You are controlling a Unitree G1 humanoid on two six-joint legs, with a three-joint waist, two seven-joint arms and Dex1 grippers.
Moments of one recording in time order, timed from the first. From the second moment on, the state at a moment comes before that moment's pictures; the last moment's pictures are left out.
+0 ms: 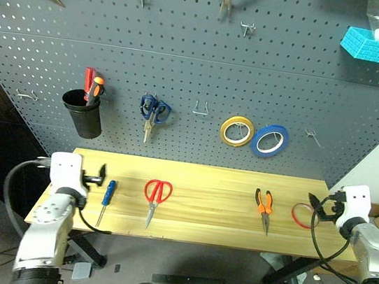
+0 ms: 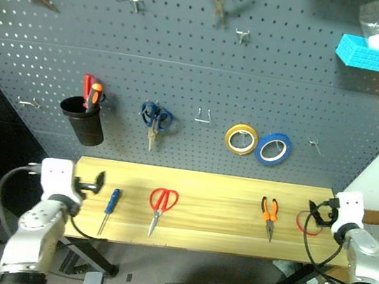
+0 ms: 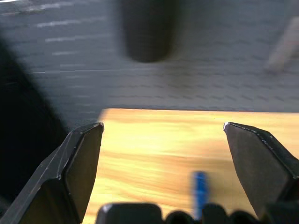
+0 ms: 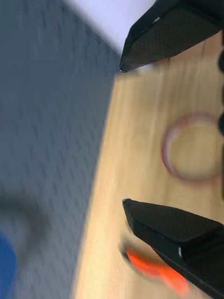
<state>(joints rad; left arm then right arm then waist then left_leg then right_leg) -0.03 0.34 0.24 -0.04 -0.17 0.33 -0.18 -0.21 -0.60 -0.21 0.43 0.18 0.17 0.49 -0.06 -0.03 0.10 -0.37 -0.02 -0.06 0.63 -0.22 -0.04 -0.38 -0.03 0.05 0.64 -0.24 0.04</state>
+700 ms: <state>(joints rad) -0.34 0.50 -0.25 -0.23 -0.25 0.45 -0.82 -0.64 -0.59 -0.05 0.86 0.08 0.48 0.55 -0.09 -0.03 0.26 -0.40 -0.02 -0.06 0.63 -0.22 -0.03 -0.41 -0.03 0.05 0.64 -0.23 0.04</state>
